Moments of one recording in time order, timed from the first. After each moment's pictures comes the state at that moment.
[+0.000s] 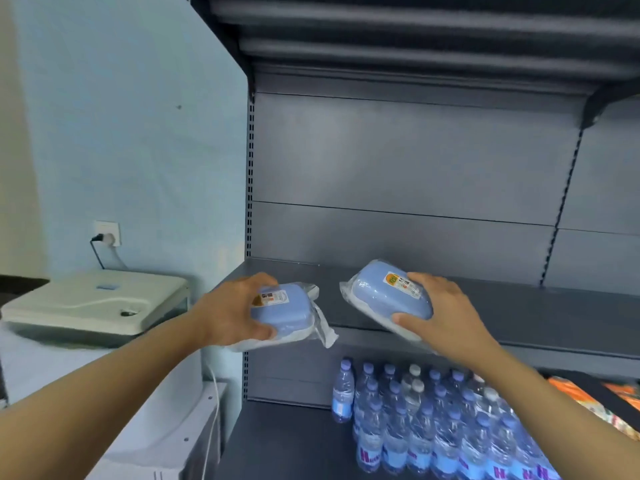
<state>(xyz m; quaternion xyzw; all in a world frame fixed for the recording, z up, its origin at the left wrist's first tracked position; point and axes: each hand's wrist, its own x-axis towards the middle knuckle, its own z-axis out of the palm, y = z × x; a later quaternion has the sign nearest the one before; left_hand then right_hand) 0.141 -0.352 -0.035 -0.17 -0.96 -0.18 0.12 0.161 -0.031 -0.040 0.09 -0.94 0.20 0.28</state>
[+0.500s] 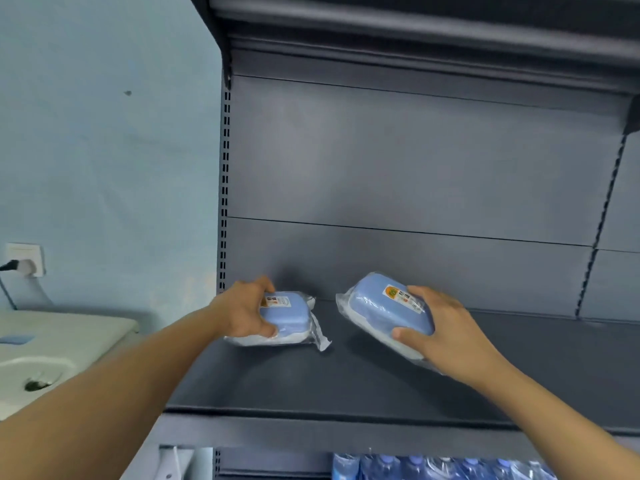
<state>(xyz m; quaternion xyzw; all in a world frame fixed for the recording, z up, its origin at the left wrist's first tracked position) -0.097 -0.353 -0.036 -0.17 -0.97 -0.17 0.07 0.013 -0.053 -0.033 0.06 -0.94 0.23 0.26</state>
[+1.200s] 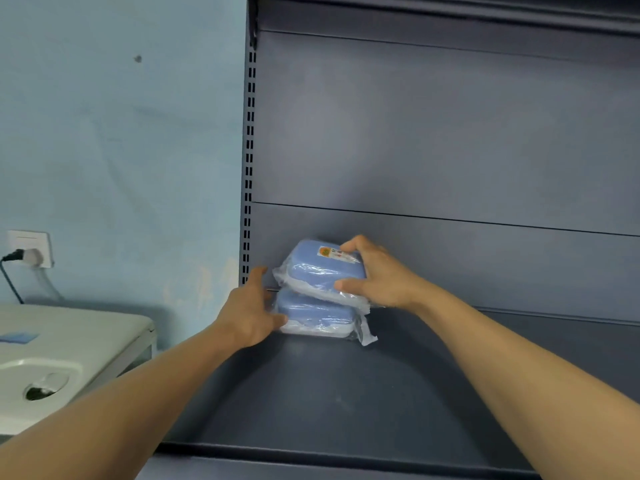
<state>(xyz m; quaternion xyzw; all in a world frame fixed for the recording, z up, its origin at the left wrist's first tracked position) -0.148 -0.380 -0.076 -0.07 -0.91 -0.39 0.13 -0.131 -0.166 -0.009 0.18 -0.94 0.25 0.13</state>
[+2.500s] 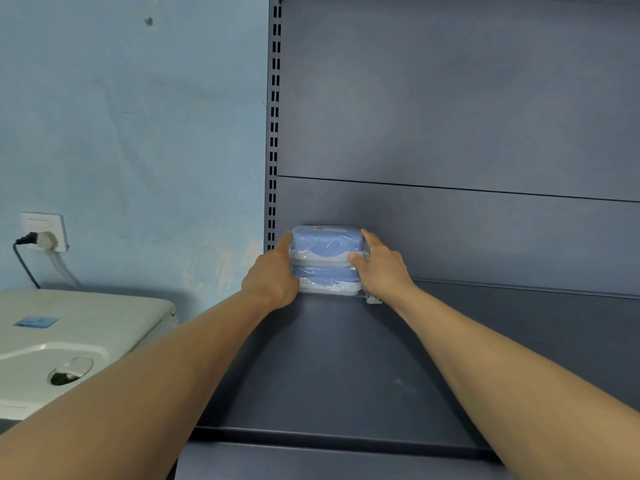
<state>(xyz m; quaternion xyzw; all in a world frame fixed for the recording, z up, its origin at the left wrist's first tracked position) -0.192 -0.401 -0.082 -0.08 -0.93 -0.32 0.16 -0.186 -0.224 -0.067 0.00 -0.92 0.33 0.19</state>
